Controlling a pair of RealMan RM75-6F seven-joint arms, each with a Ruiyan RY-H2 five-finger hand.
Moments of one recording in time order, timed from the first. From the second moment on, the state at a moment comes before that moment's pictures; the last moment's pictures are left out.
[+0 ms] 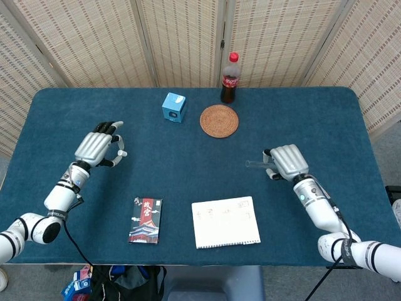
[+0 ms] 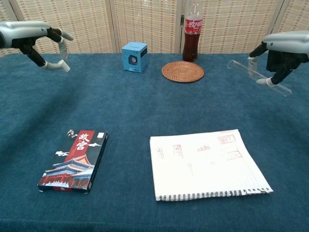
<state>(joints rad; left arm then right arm) -0.82 -1.28 -0.22 -1.30 1.19 0.79 -0.06 0.75 -1.25 0.14 -1.55 -0.99 0.89 -0.31</state>
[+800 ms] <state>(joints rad) -0.79 -0.96 -0.34 -1.86 1.21 0.94 -0.02 0.82 -1.53 0.27 -1.47 -1.24 0.92 0.07</state>
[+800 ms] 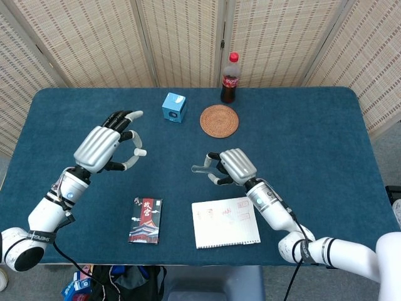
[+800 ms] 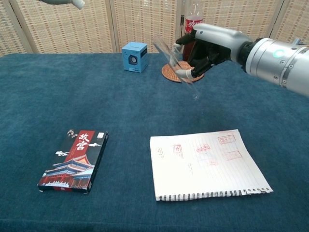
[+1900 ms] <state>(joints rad) -0.91 -1.04 -0.32 -1.94 1.16 0.95 0.23 0.89 -1.65 0.32 -1.40 -1.24 0.93 0.14</state>
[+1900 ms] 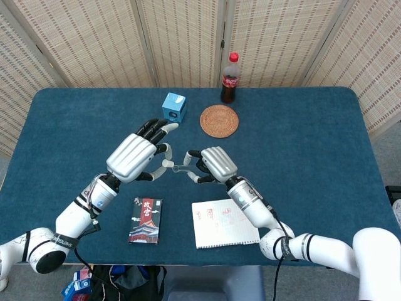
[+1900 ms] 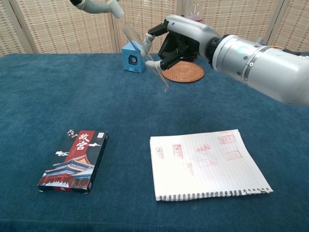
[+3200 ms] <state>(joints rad) -0.94 -1.08 -0.29 -1.93 1.14 0.96 0.28 0.90 -1.66 0.33 -1.40 -1.23 0.93 0.15</state>
